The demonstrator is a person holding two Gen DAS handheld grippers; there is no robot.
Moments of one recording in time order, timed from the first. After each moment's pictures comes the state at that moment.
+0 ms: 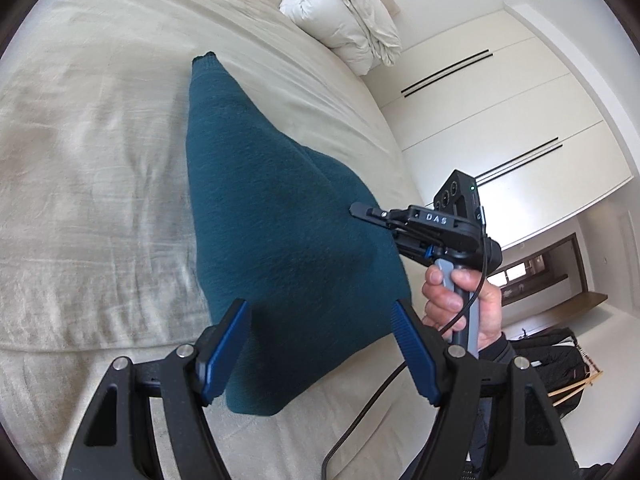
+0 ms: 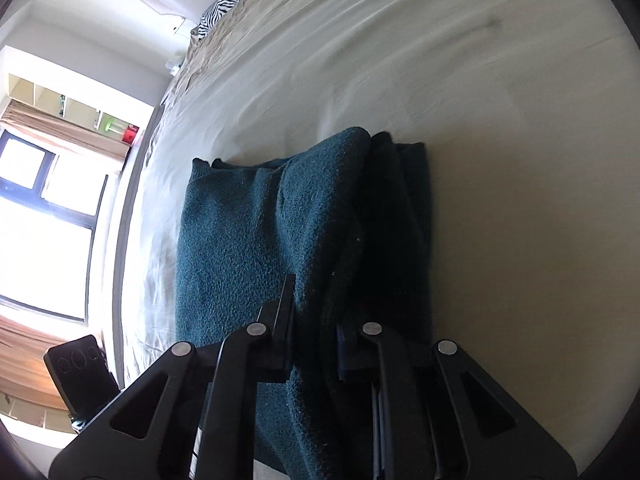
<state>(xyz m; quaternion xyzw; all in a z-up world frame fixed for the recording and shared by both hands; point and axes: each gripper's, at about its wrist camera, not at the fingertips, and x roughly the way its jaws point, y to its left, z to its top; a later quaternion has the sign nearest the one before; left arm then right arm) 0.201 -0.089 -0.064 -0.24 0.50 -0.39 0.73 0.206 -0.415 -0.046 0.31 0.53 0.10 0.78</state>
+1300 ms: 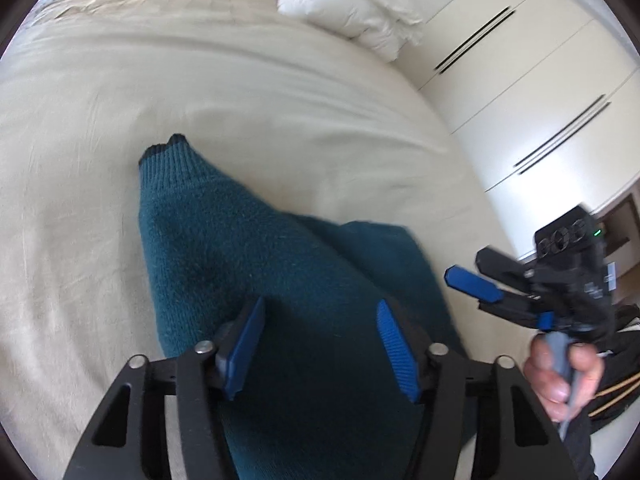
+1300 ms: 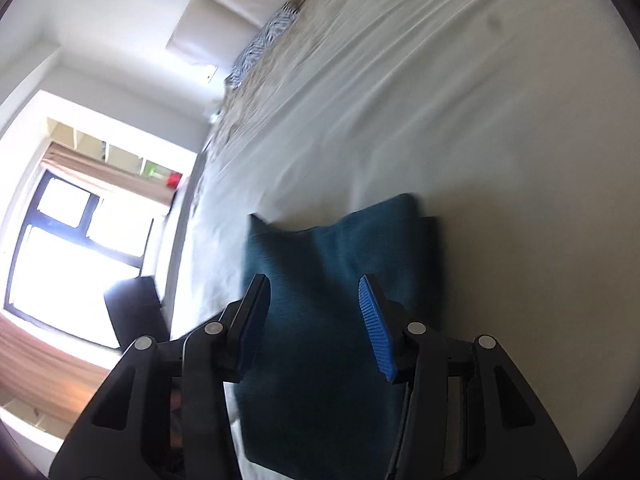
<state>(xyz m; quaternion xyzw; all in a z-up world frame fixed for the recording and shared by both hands) 0.335 -0.188 -0.061 -0.12 0.51 -0.33 0.79 0.213 -0.462 -0.039 0.39 0.45 0.16 0.79</state>
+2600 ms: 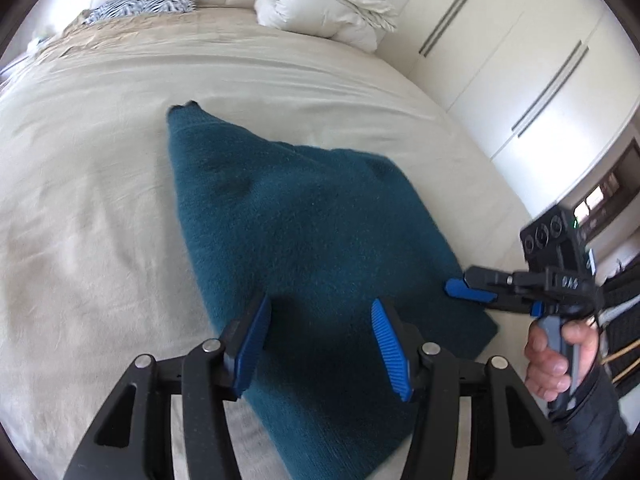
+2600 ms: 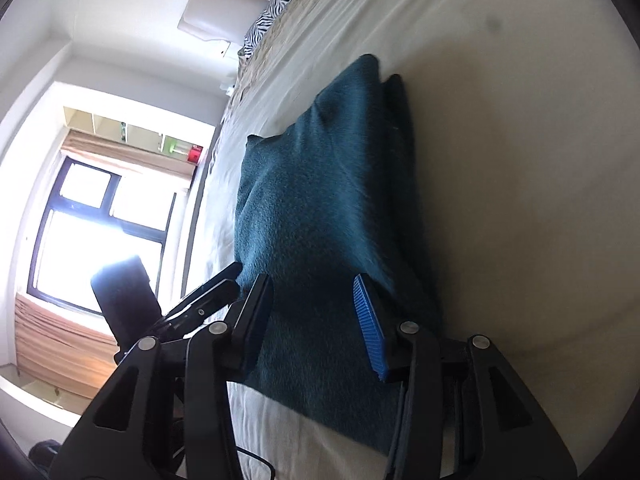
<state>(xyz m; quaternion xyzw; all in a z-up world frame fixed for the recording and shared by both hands) 0.222 -0.154 -0.046 -0.06 0.47 -0.33 0.82 0.117 -0.443 -0.088 0.42 0.46 0.19 0.76</state>
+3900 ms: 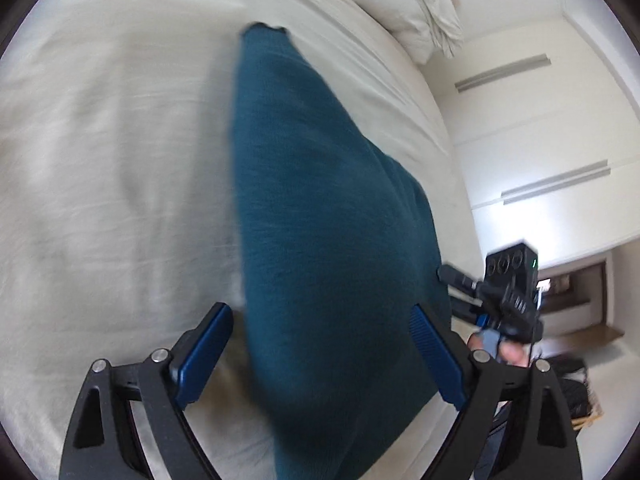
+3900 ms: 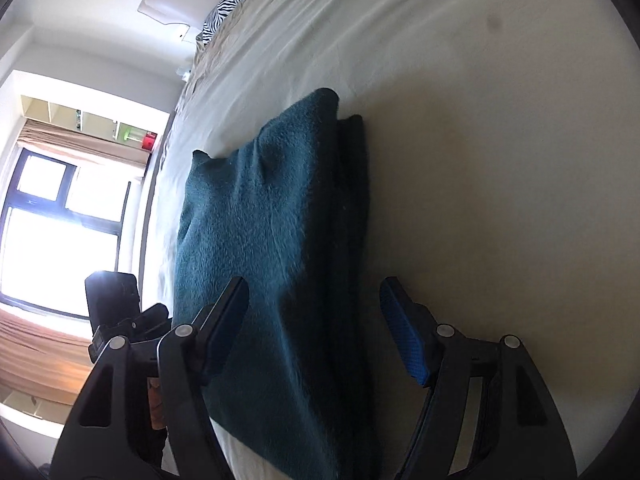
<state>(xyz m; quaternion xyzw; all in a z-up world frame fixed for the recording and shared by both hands) 0.269 -0.113 -0.109 -0.24 0.57 -0.33 0.72 0.175 -0.471 -0.084 0.36 0.52 0.14 0.76</state>
